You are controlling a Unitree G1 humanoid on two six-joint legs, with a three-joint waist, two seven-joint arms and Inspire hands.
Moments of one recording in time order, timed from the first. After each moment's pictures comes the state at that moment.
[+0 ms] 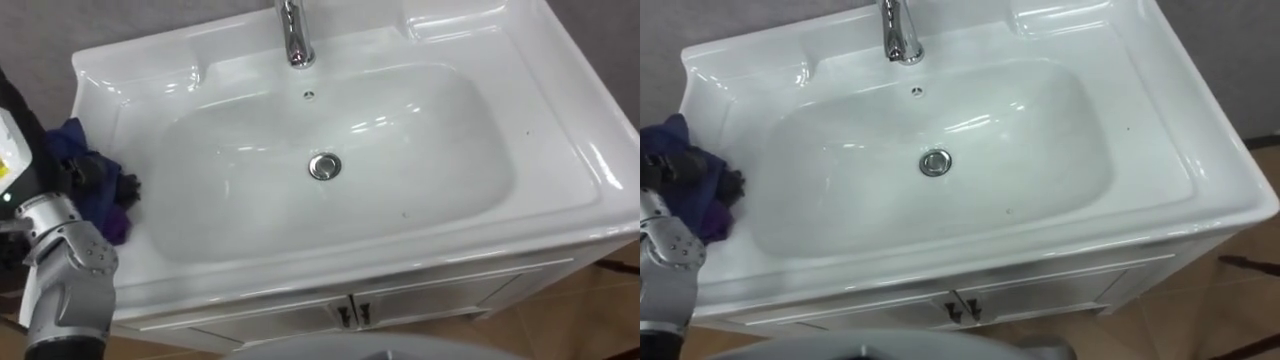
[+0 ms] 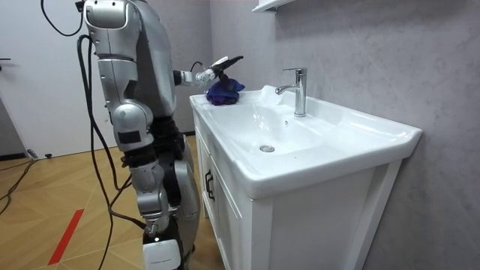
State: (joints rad) left arm 0.16 0.34 0.18 0.13 0.62 0.10 0.61; right arm 0.10 -0.32 0.00 1.37 0.07 0.12 0.07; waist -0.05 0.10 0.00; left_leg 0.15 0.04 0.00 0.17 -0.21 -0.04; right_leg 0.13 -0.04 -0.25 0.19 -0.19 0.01
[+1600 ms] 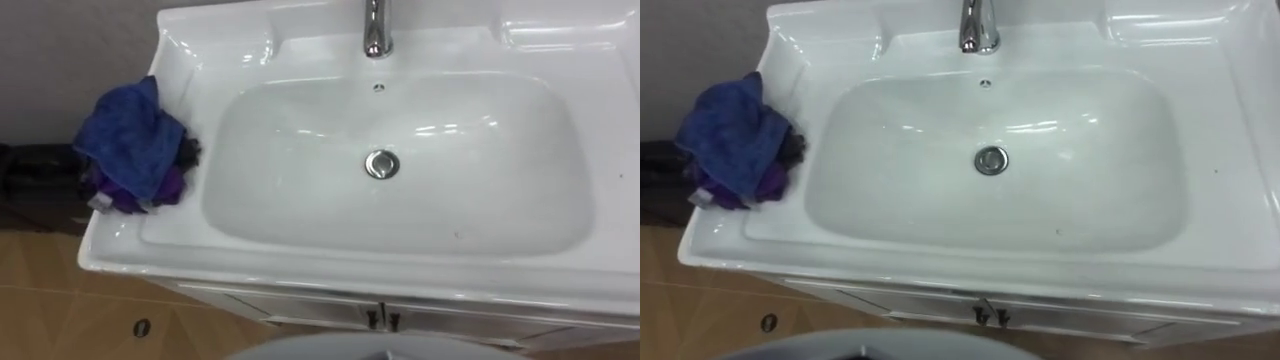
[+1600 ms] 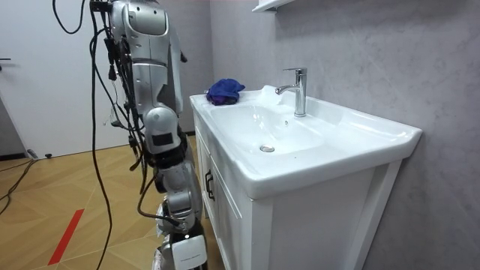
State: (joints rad) left arm 0.18 0.50 0.72 0.38 0.31 0.11 0.70; right arm 0.17 -0.36 -0.09 1.31 0.06 0.13 0.05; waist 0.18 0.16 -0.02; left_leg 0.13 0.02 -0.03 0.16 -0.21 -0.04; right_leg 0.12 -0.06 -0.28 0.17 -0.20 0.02
